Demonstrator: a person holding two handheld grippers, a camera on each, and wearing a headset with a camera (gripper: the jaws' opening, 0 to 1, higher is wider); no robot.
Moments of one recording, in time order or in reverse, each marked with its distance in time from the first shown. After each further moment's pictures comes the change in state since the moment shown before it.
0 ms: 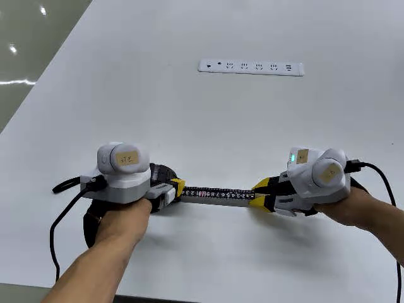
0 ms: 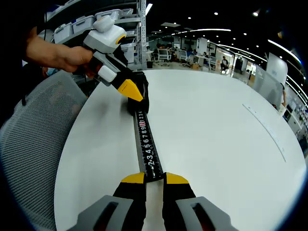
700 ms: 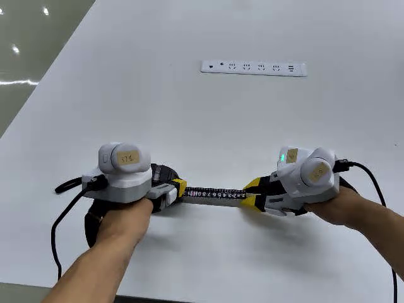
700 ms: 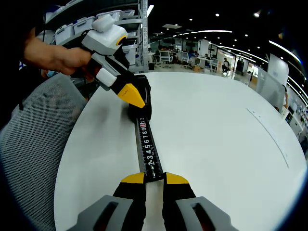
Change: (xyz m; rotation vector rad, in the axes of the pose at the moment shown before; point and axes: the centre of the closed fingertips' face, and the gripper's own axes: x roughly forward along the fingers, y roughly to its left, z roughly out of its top) left arm -0.001 0.000 0.000 -0.006 0.004 -0.007; right arm 0.013 0.005 0.014 -0.006 -0.017 0.014
